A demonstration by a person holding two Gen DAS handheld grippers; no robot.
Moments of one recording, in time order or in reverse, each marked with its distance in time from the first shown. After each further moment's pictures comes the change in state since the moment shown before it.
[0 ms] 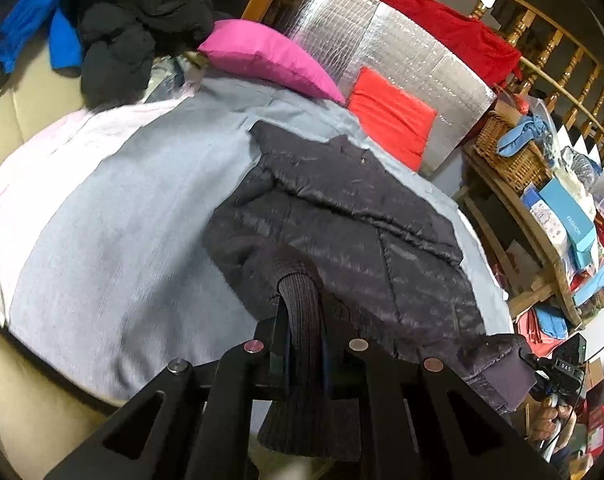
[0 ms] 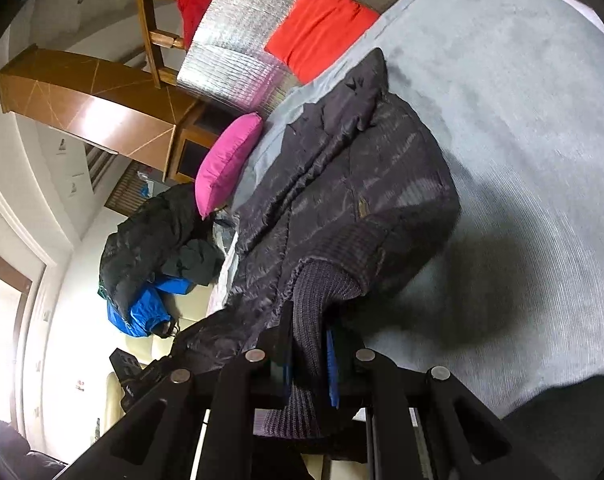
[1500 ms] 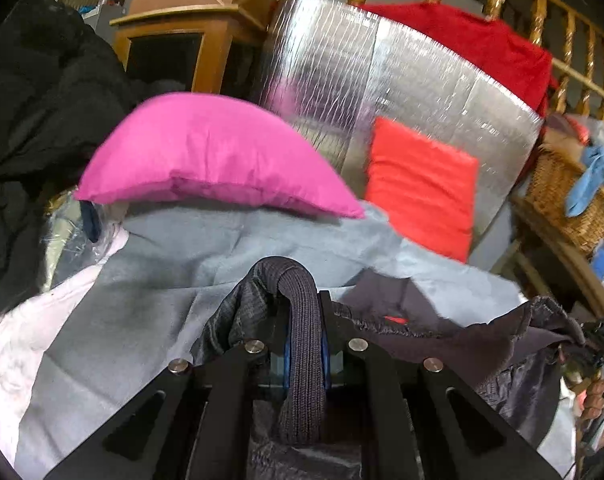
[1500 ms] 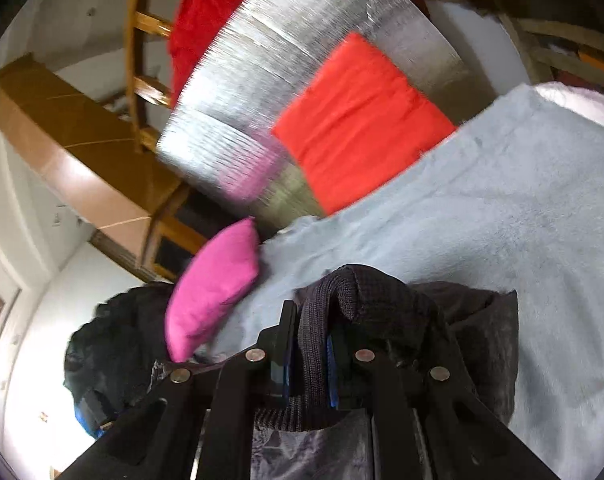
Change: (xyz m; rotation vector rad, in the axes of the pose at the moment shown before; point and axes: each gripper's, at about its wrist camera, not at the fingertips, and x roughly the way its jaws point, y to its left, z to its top) left arm 0.228 -0.053 0.254 0.134 -0.158 0.145; right arm 0.174 0.059 0.318 -0.075 -0.207 -0.090
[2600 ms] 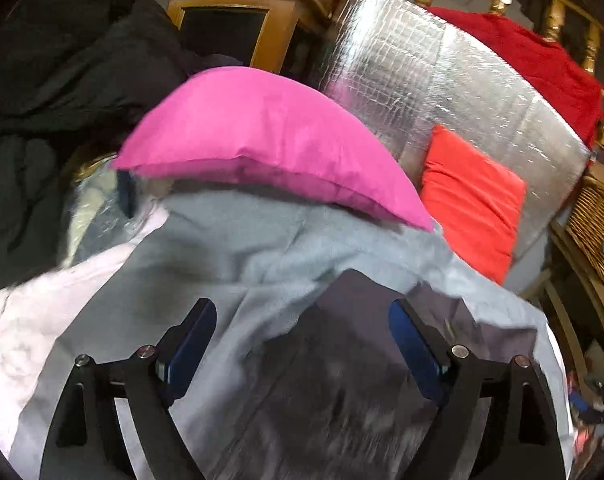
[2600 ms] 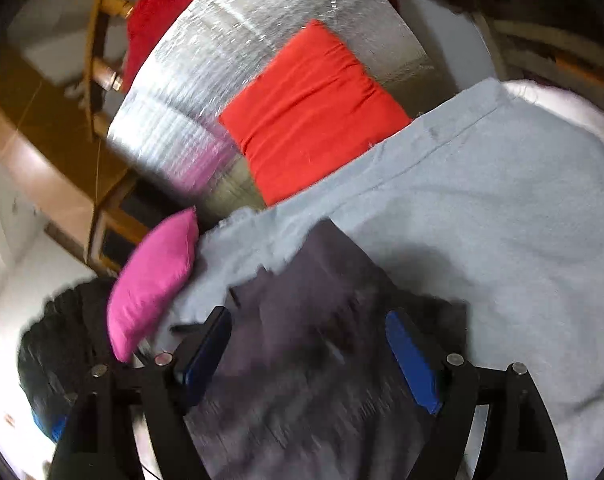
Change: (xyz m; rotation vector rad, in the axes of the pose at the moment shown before) left arm -0.003 0.059 -0.015 -0.123 0.010 0.090; right arm 0.005 -0.027 -0.013 -0.060 0.027 -0.196
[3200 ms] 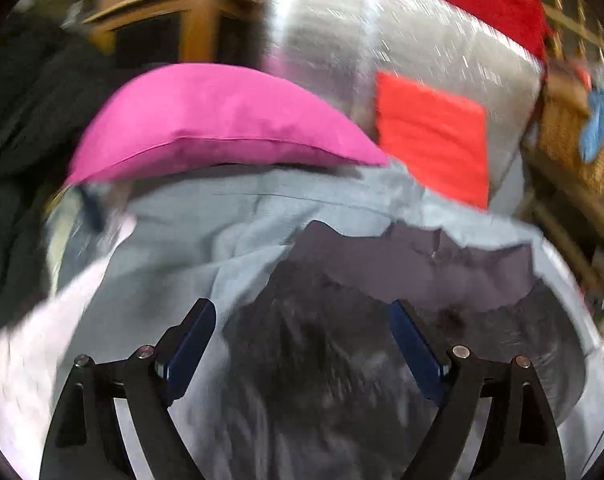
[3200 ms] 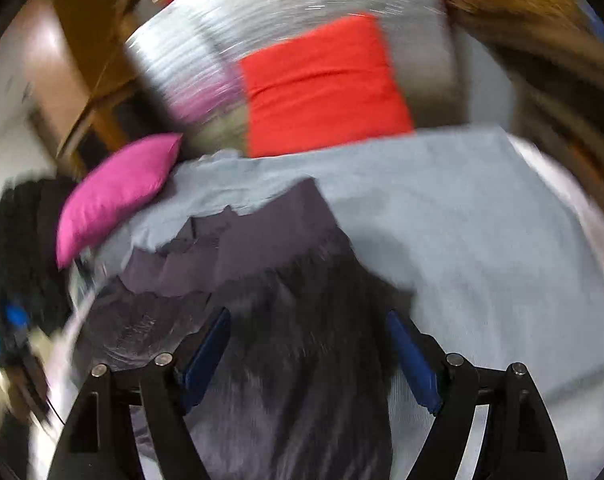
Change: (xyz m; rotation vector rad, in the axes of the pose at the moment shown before) left arm 0.033 -0.042 -0.009 0.307 0.114 -0.050; right arm 0.001 0.028 -0.013 -0.398 0.110 -0.175
